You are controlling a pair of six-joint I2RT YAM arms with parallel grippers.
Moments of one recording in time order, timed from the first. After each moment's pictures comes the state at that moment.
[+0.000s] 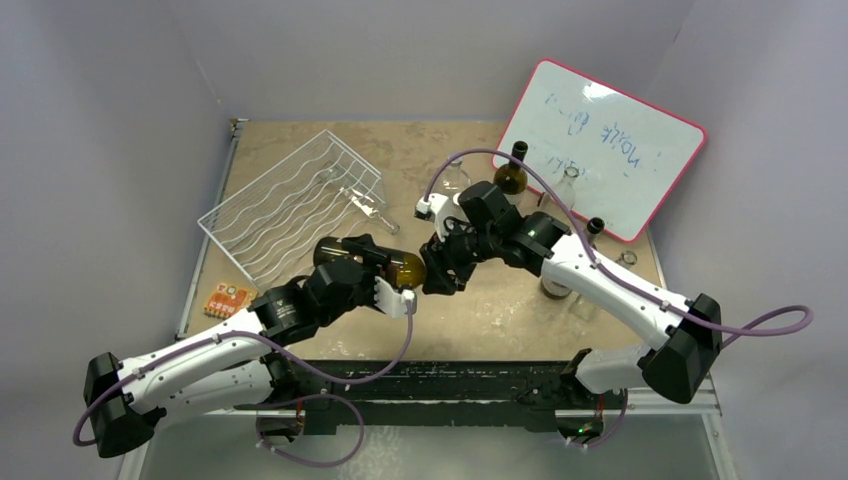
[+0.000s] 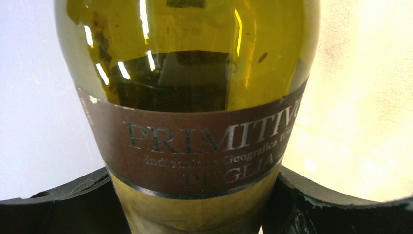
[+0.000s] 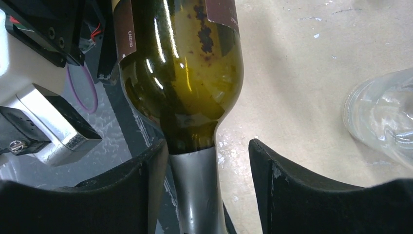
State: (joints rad) left arm -0.98 0.85 0.67 -0.36 -0.34 1.09; right arm 0.81 1.34 1.22 -0.69 -0.44 0.03
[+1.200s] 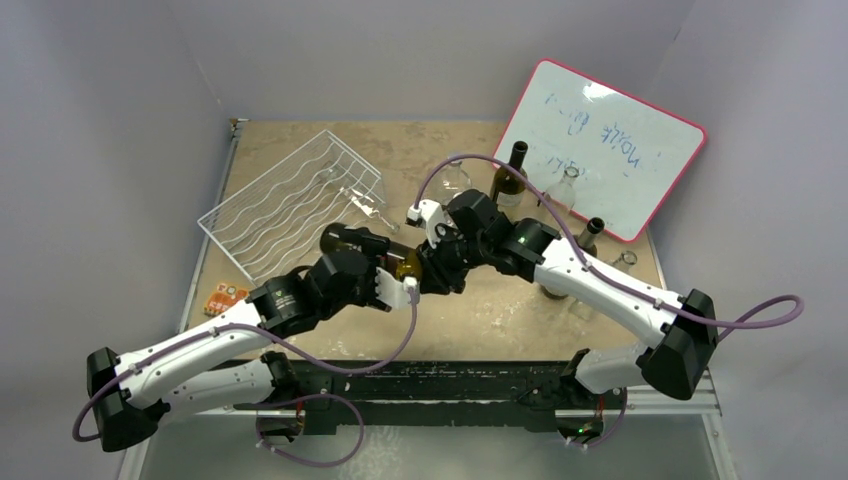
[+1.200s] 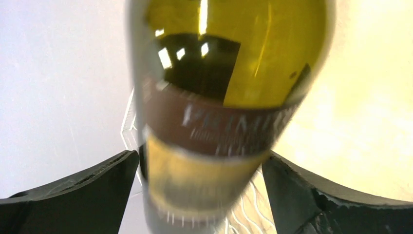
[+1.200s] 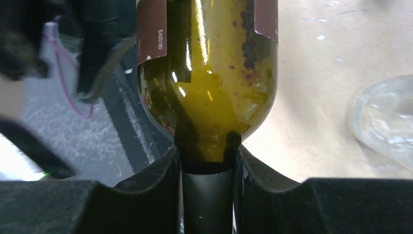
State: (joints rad) left arm -0.99 0.91 0.79 -0.50 -0.36 0.99; right arm 0.87 1.35 1.20 -0.65 -0.40 0.06
